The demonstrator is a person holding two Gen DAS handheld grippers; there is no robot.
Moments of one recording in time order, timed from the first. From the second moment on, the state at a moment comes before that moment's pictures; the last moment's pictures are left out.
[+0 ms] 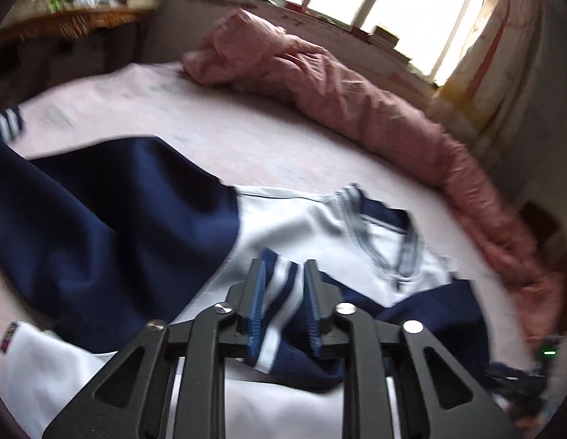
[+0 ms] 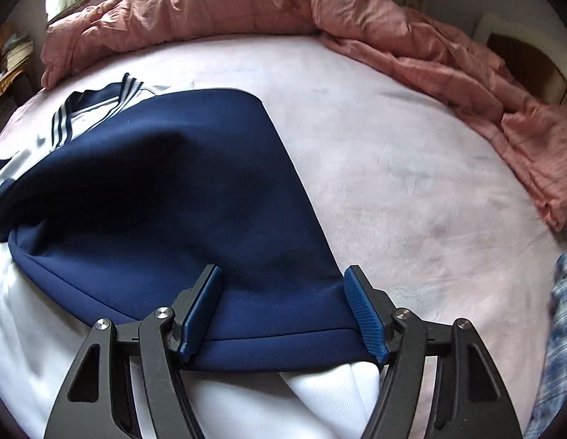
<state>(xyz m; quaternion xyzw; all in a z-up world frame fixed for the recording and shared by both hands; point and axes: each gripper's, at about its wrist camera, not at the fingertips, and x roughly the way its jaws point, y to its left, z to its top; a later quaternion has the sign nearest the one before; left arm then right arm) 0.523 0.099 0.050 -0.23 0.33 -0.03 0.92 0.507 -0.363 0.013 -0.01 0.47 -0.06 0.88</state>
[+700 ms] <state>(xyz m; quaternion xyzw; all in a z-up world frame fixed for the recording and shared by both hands) 0.531 0.016 0.011 0.18 0.43 0.03 0.88 0.502 -0.343 0.022 -0.04 0.45 -0.05 0.89</state>
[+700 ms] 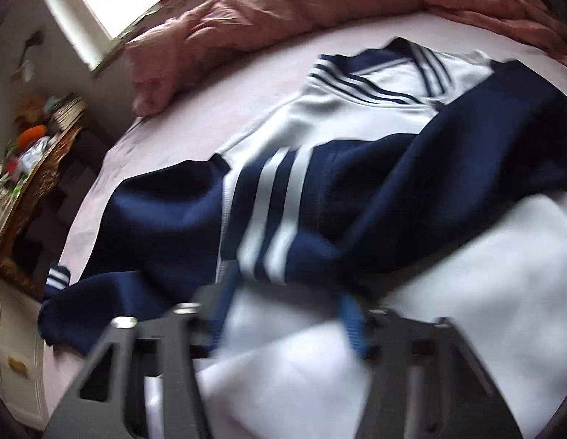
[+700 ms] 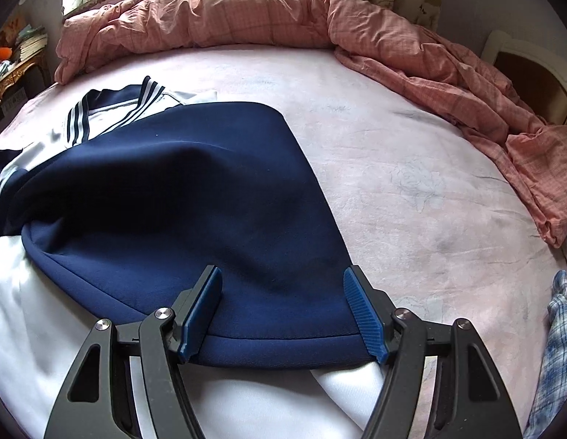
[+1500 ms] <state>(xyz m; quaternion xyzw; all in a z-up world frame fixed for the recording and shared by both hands) 0.504 -0.019 0.005 0.32 0.35 0.00 0.88 0.493 -0.340 0.043 -0.02 0.42 -0.02 0.91</state>
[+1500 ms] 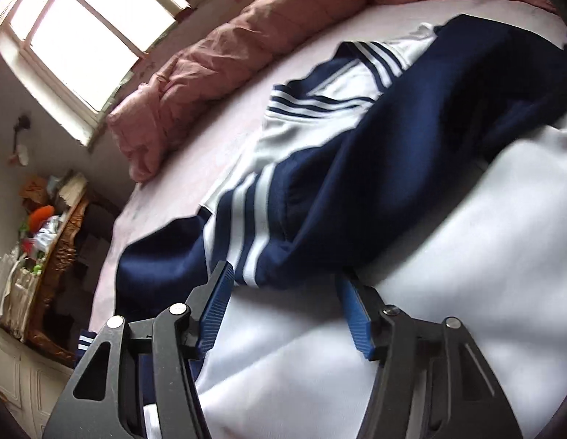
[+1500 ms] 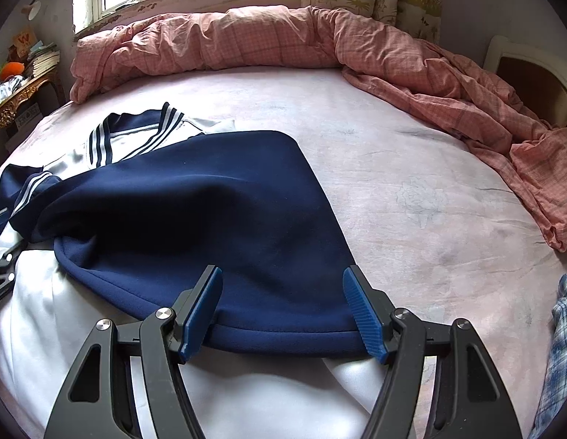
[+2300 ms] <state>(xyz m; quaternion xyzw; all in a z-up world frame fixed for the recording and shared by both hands) 0.503 0.067 0.122 -0.09 0.35 -0.09 0.93 0.497 -0.337 0.032 -0.03 0.43 -0.03 0.90</state>
